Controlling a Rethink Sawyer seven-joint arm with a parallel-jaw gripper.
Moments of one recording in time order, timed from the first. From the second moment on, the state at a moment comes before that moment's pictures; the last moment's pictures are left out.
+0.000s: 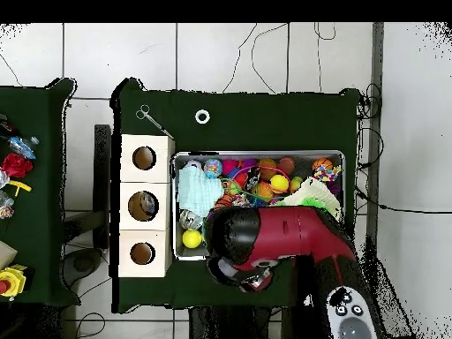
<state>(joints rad) -0.39 -0.90 0.18 1.82 -0.41 1.33 2.54</state>
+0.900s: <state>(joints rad) -0.26 -0.72 0.02 1.49 -0.60 1.63 2.54</state>
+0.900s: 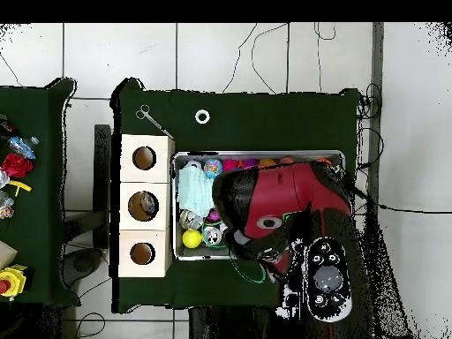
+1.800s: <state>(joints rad) -0.14 -0.66 -0.17 1.30 -0.75 1.84 2.54</state>
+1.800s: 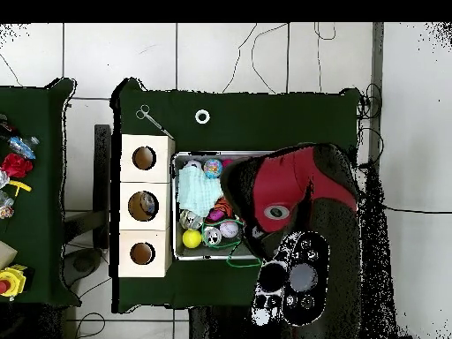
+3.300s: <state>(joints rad) -0.08 -0.90 -0.18 1.35 0.02 1.47 2.54</state>
